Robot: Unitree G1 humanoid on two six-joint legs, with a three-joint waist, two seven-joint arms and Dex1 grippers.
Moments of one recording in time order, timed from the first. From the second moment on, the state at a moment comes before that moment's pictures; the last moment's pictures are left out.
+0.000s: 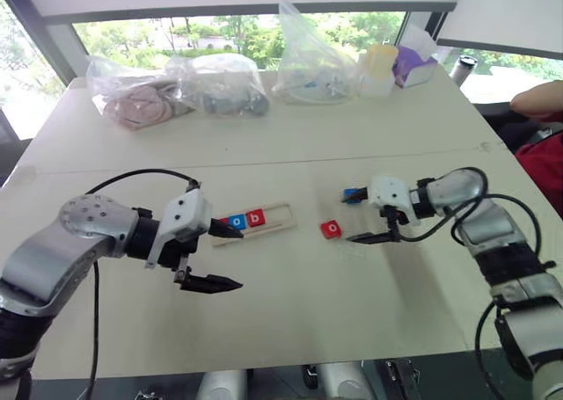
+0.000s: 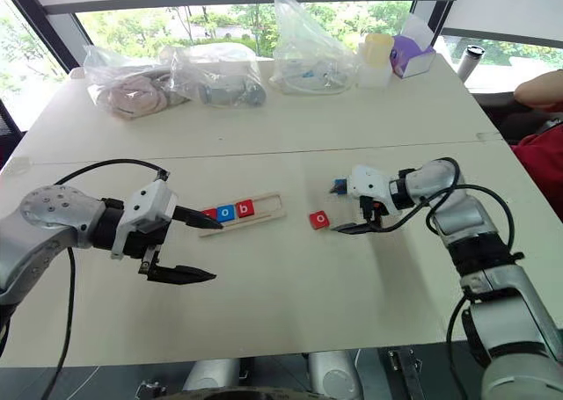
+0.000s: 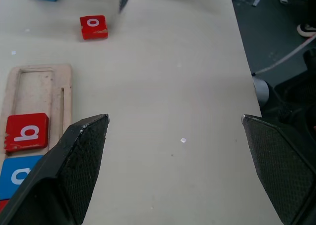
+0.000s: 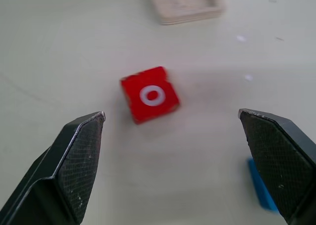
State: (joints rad) left arm -0.30 1.00 -0.03 -0.52 -0.62 0.70 -1.21; right arm -0.70 -0.73 0.29 0.45 0.08 -0.10 1.44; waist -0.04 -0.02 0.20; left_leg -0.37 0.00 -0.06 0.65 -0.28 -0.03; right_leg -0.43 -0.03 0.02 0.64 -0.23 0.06
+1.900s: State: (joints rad) left arm -0.01 1.01 0.15 -0.41 -0.53 0.65 -1.02; right arm -1.15 -0.23 0.41 1.05 -0.18 -0.15 1.34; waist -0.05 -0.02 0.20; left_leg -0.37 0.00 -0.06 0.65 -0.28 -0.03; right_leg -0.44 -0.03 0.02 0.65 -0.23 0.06
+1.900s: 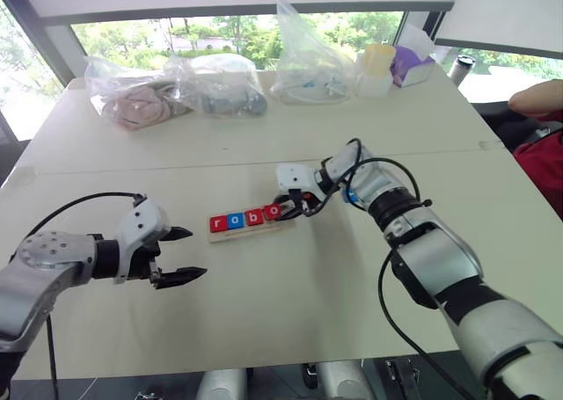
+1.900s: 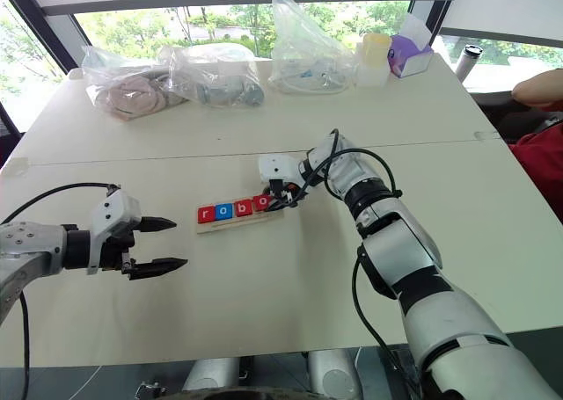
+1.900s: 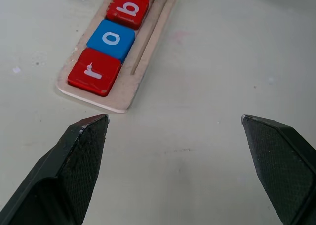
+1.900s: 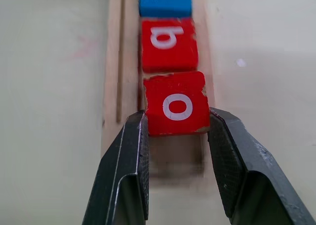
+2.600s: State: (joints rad) left arm -0.04 0.99 0.11 -0.39 -0.49 0.64 -1.01; right arm -1.15 -0.22 0.41 1.01 -0.18 -0.07 1.35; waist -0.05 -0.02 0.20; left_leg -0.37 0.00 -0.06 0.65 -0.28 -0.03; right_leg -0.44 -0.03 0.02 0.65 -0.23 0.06
